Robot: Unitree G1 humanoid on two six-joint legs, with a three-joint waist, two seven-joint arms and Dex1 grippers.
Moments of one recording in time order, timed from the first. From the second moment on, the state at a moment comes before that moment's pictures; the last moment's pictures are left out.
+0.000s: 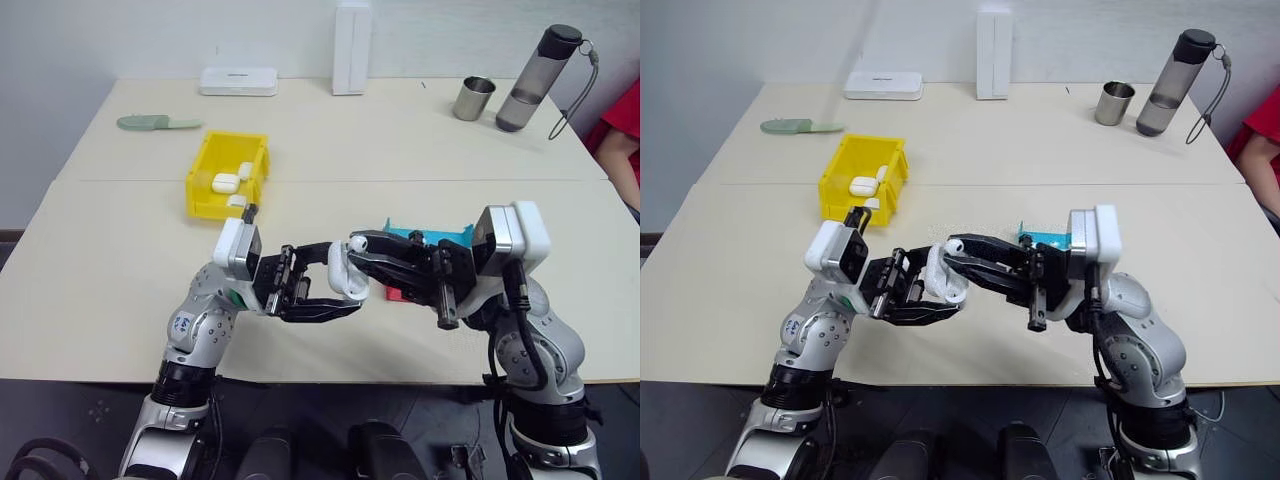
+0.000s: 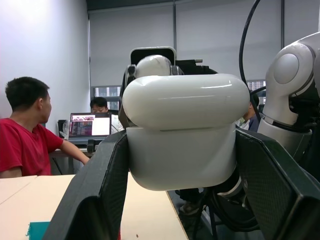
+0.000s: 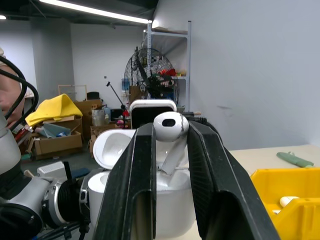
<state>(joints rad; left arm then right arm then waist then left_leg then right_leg) -0.45 0.25 -0.06 -0.12 -0.76 0.23 -1.27 -0.34 -0.35 -0.05 -0.49 0.81 0.38 1.00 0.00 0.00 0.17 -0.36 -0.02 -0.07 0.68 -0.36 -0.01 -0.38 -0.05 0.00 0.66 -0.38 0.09</state>
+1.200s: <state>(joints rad) -0.44 0.23 -0.08 -0.11 -0.70 0.25 -1.27 -0.27 -0.46 -0.01 -0.42 0.76 0.16 1.11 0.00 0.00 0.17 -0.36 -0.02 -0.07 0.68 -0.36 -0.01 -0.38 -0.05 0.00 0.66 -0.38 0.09</state>
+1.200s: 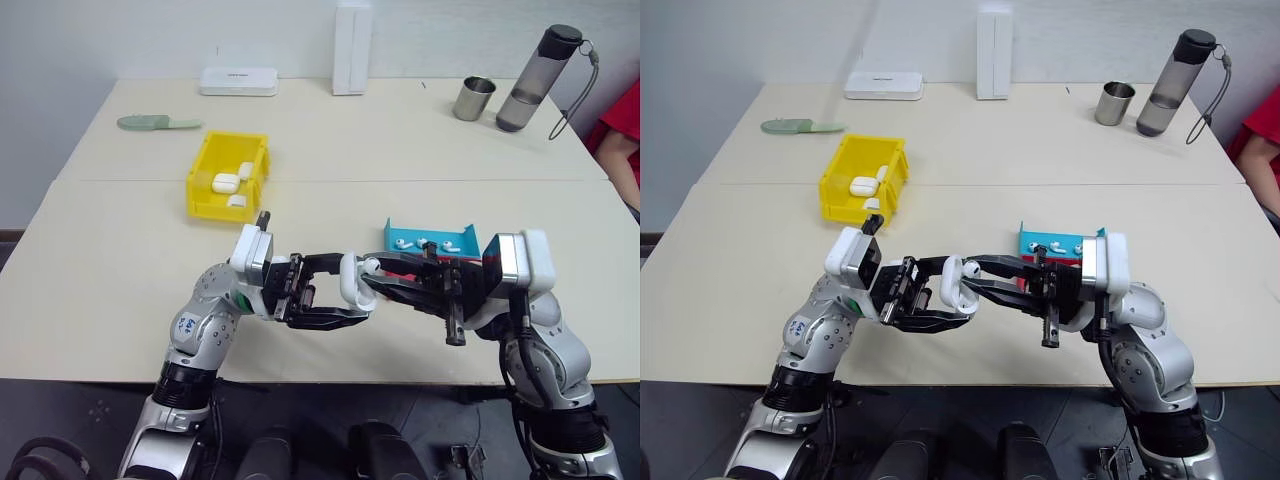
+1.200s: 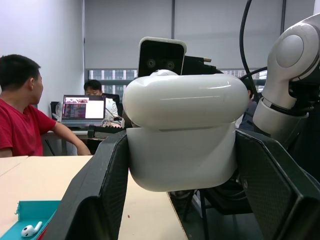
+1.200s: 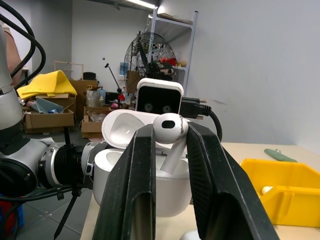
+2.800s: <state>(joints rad) -0.44 0.25 -0.08 -0.13 -0.70 0.24 -1.29 -0.34 -0.46 0.02 -0.35 0.75 0.10 1.17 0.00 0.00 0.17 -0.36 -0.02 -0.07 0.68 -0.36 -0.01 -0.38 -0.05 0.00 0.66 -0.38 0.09</state>
